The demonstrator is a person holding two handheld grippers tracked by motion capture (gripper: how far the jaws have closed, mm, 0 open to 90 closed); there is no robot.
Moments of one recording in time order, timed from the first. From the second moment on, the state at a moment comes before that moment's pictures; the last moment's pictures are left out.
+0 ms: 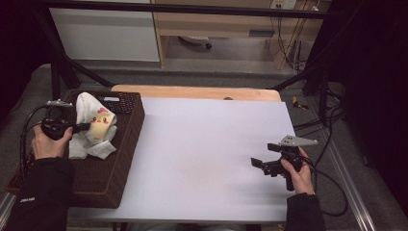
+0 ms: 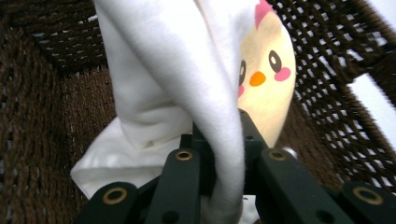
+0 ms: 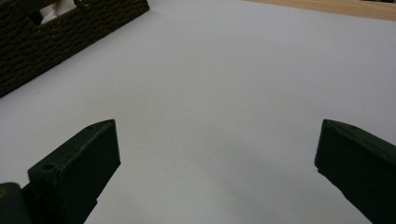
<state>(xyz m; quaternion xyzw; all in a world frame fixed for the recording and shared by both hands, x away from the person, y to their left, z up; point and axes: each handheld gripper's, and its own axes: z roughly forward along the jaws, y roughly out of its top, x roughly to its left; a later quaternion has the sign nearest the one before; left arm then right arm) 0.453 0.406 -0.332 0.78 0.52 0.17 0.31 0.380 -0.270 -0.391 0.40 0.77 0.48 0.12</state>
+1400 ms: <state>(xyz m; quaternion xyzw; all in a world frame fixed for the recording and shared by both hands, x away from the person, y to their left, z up) 0.406 0.386 -0.247 0.80 0.45 0.17 0.36 0.380 -0.268 -0.392 0.40 0.77 0.48 0.12</state>
